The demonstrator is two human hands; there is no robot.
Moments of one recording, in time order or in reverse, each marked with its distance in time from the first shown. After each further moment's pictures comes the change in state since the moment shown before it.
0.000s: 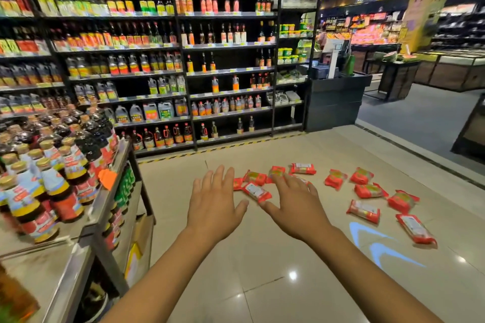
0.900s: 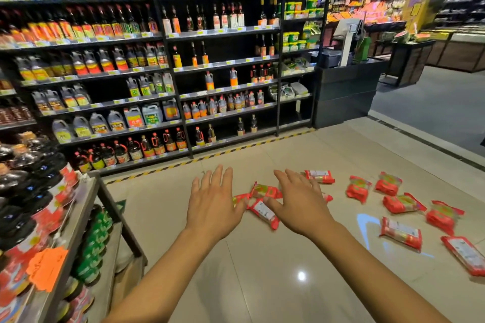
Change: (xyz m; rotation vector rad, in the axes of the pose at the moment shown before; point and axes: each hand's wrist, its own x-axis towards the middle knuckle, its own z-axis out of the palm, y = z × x) left_hand 0.397 -0.128 0.114 -0.036 -0.063 0.024; right_hand 0.420 0.018 0.084 0.013 -0.050 0.065
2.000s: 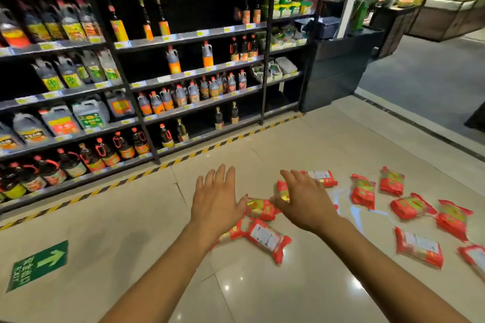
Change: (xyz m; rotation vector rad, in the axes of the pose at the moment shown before) left_hand 0.522 -0.158 0.153 -0.083 -0.237 0.135; right_hand 0.519 0.020 0.106 -0.046 -0.147 0.201
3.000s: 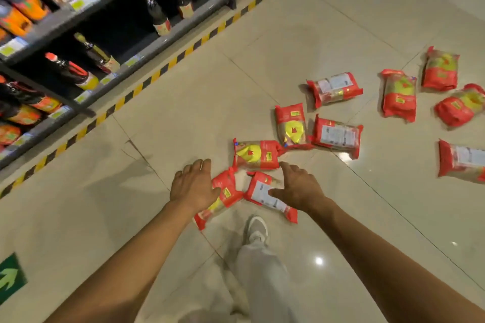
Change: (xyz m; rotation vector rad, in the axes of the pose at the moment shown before) left_hand 0.451 -0.109 0.373 0.139 -0.636 -0.006; right_hand 0.420 0.178 0.369 0.206 -0.507 0.329
